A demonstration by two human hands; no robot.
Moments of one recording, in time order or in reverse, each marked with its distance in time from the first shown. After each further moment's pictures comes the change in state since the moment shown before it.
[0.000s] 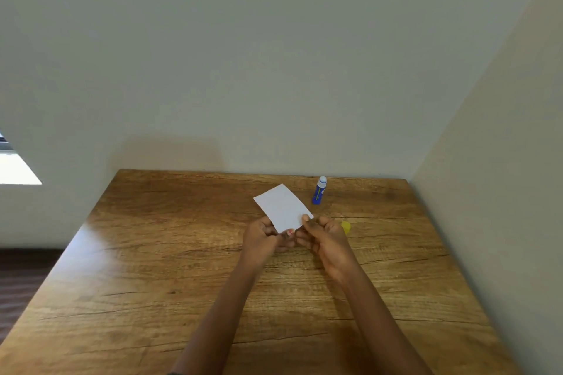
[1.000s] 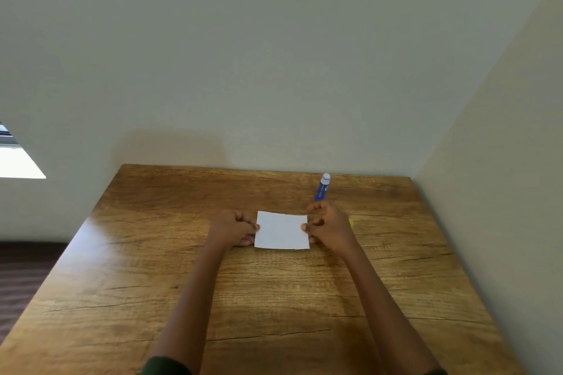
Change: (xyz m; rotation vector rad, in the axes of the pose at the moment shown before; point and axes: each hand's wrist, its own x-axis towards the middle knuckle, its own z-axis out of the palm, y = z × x) left_hand 0.021 0.015 -0.061 0.304 0.119 -0.212; right_hand 0.023 -0.012 -0.008 -0.806 0.070 -0.097
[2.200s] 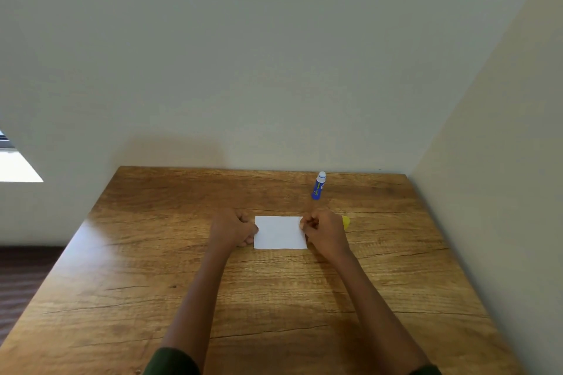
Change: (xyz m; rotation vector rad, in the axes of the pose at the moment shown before) left_hand 0.002 0.000 0.009 0.216 0.107 0.072; right_hand 0.005 0.021 0.018 -0.237 0.169 -0.158
